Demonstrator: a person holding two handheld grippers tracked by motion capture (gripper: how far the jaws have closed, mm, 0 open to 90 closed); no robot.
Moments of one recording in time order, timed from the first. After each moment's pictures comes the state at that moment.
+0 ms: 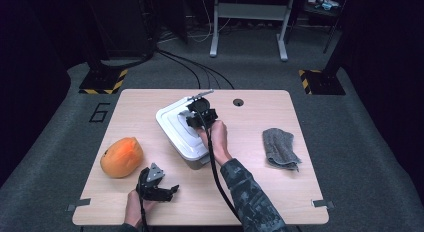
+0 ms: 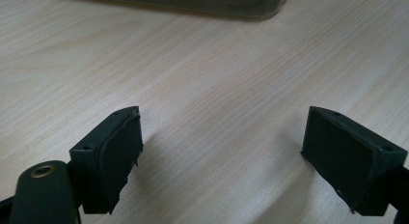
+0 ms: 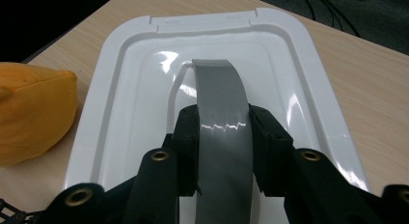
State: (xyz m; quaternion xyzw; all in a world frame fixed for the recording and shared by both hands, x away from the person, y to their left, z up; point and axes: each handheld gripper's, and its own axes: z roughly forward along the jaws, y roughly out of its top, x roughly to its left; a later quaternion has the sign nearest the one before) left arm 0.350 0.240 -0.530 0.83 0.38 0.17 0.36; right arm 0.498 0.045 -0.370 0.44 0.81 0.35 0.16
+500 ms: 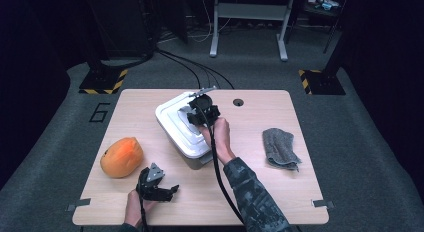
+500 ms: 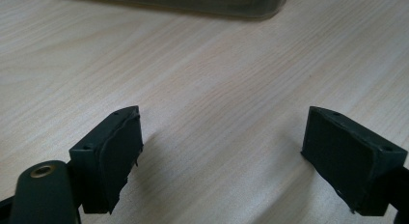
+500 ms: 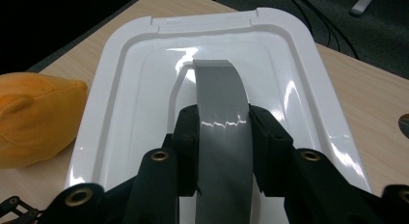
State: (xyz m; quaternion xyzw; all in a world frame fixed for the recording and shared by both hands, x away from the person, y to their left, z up) left arm 0.350 0.240 -0.530 0.83 0.38 0.17 0.36; right arm 0.492 0.038 -0.351 0.42 0.81 0.37 0.17
